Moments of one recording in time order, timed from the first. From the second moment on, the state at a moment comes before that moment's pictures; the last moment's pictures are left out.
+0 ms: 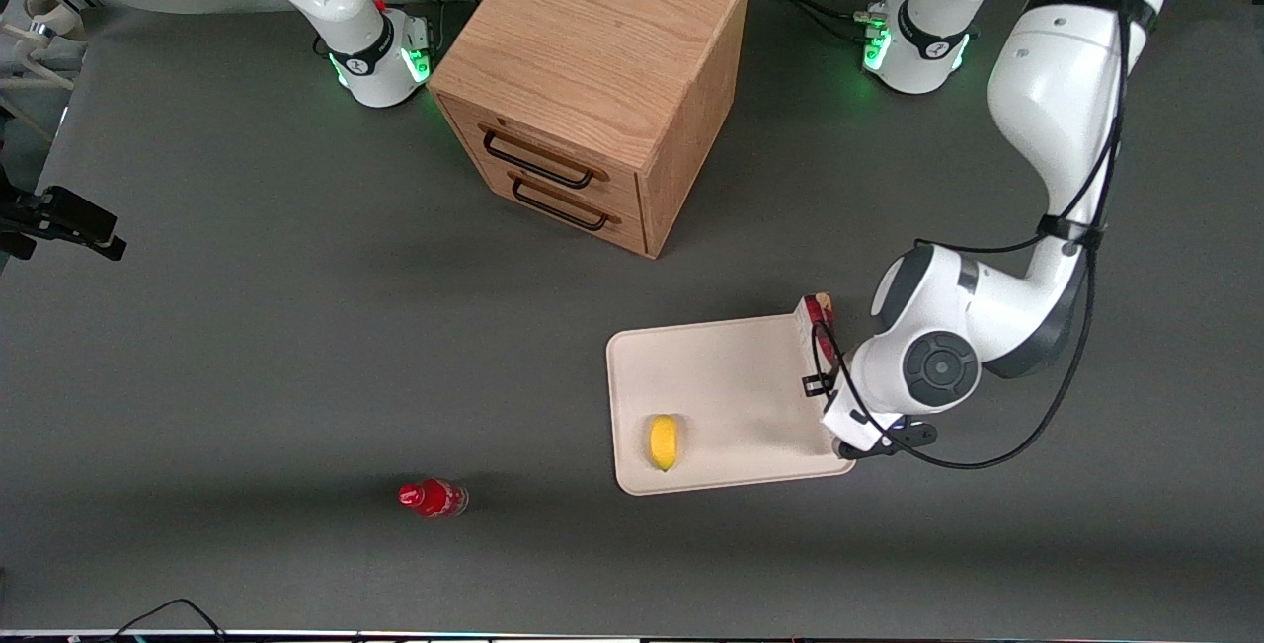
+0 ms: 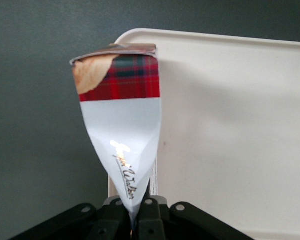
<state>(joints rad) -0.06 0.79 -0.38 -1.36 0.20 1.96 -0.63</state>
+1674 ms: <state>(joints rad) 0.05 0.20 -0.08 -1.40 0.00 1.29 -0.12</state>
